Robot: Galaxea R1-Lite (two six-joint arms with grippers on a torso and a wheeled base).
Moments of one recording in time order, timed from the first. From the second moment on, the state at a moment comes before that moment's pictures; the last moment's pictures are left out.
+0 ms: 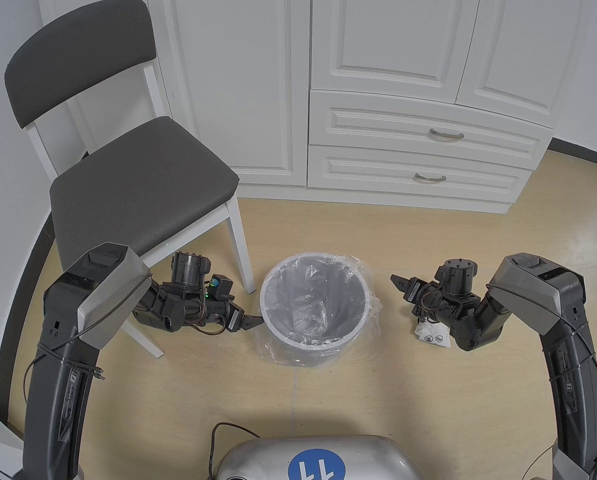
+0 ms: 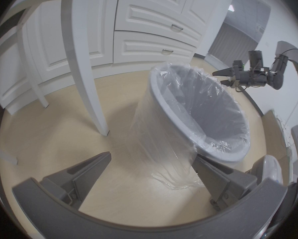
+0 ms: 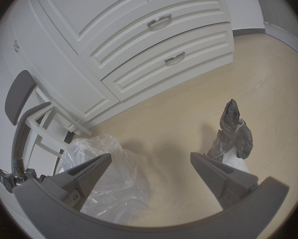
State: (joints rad) left arm -0.22 2.66 -1.53 -0.46 -0.42 0.31; right arm 0.18 2.66 -1.29 -1.06 0.05 0.51
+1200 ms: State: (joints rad) left arm -0.21 2.96 -1.99 -0.32 -0.49 0.35; right arm 0.16 2.74 -1.36 -1.07 0.04 0.52
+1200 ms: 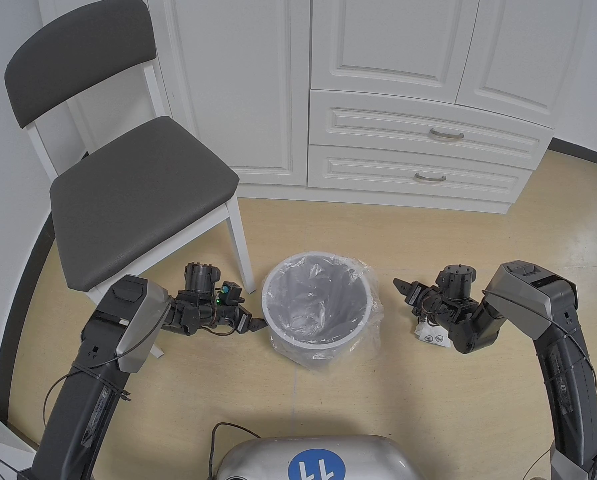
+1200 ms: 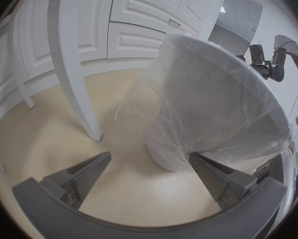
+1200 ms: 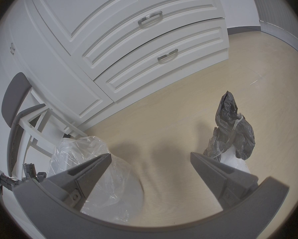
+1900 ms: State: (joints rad) left arm -0.23 2.59 -1.38 -0.32 -0.12 0.34; right arm 0.16 2.74 -1.36 -1.07 0.02 0.52
